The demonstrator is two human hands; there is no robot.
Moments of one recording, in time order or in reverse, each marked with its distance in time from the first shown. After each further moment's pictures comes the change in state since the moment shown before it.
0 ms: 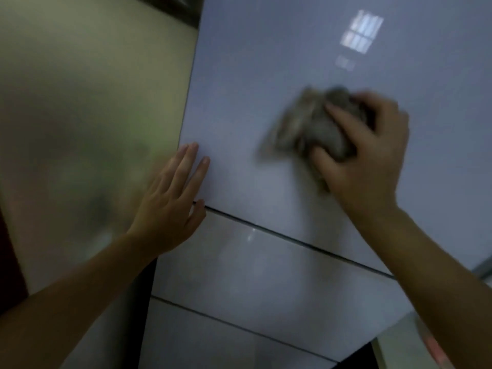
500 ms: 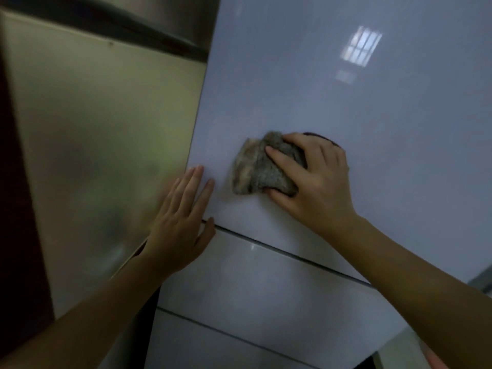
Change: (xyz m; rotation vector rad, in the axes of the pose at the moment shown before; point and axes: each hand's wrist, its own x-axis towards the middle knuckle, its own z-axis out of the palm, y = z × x) left_hand 0.004 0.016 -0.015 -0.009 -0.048 -0.060; right_hand 0.001 -0.019 0.028 -0.070 -0.153 -0.338
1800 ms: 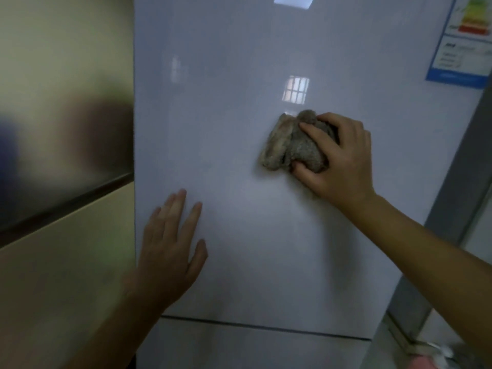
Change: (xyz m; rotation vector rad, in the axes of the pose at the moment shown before) left_hand 0.158 0.074 -0.098 0.016 0.151 0.092; right_hand 0.091 0.179 -0.139 -0.167 0.224 0.268
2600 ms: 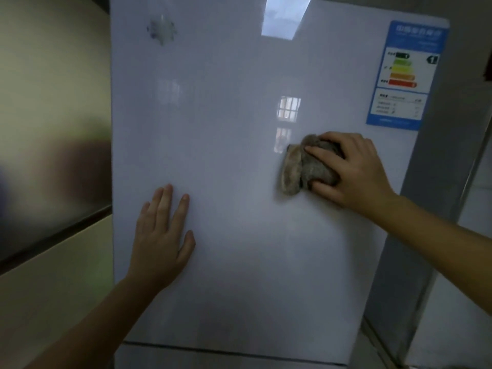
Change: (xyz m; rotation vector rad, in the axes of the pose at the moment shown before) left_hand 0.071 0.015 0.002 0.113 -0.032 -0.055; right_hand 0.029 0.105 -0.053 -0.061 -0.169 -0.219
